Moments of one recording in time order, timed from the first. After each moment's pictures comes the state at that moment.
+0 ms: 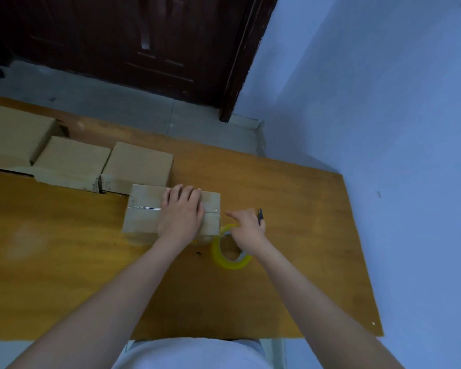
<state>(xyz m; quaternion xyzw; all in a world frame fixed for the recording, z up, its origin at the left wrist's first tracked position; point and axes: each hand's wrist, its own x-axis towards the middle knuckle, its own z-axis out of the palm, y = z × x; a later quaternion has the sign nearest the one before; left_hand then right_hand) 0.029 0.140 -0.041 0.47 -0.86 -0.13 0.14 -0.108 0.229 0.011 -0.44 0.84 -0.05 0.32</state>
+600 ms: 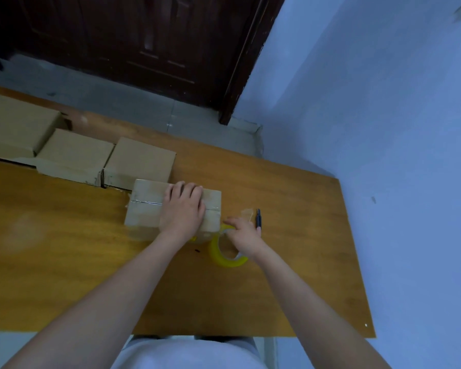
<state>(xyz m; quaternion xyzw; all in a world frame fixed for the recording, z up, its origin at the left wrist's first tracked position) 0.030 0.140 -0.040 0.47 -0.86 -0.13 0.15 -0.097 0.238 0.012 -0.43 0.82 -0.02 0.37</state>
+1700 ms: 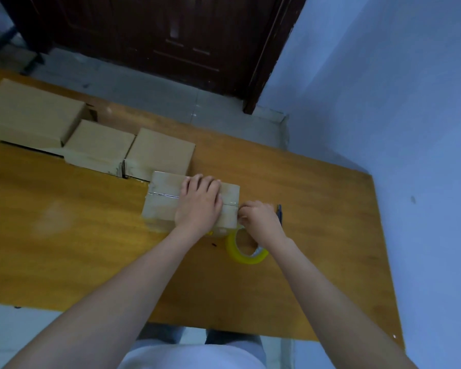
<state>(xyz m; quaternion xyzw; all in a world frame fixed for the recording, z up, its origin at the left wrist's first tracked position) 0.029 0.140 -0.043 0.47 -0.86 -0.12 0.15 -0.116 0.219 -0.005 -0.69 0.71 0.00 0.14</state>
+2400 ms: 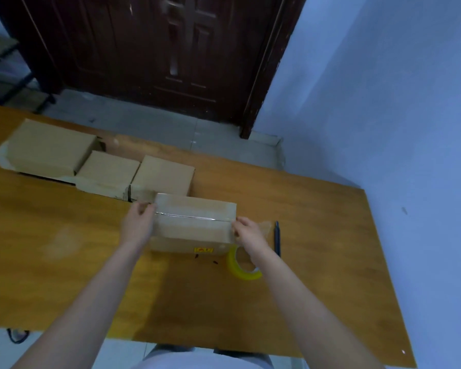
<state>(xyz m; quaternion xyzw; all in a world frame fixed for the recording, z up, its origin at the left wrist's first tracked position) 0.125 0.117 -0.006 0.66 -0.50 -0.49 0.28 -0.083 0.216 0.009 -0.23 0.77 -0.34 0.49</state>
